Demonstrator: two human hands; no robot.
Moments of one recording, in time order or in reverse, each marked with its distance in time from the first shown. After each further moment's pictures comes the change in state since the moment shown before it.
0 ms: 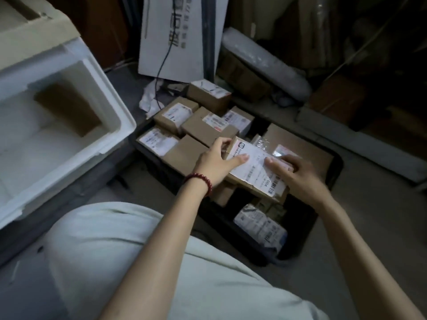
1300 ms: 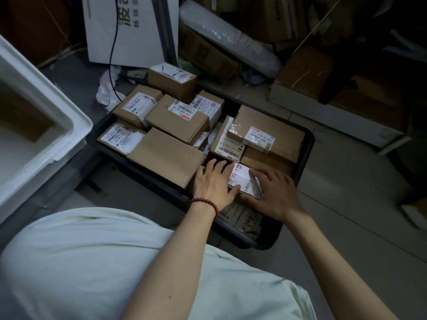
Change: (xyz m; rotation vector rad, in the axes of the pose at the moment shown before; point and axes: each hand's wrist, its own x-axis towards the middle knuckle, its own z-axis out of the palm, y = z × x) left_hand -0.001 -0.046 0.096 0.917 -0.073 0.325; right_hand -0.026 0.089 0.019 -0.808 -0.025 -0.032
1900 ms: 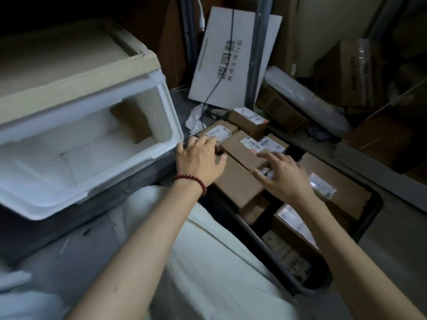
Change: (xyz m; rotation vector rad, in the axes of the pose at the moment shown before) left_hand -0.064 -0.106 -0.146 0.064 0.425 -0.456; right_hand 0.055 -0.140 -0.082 0.045 0.145 -0.373
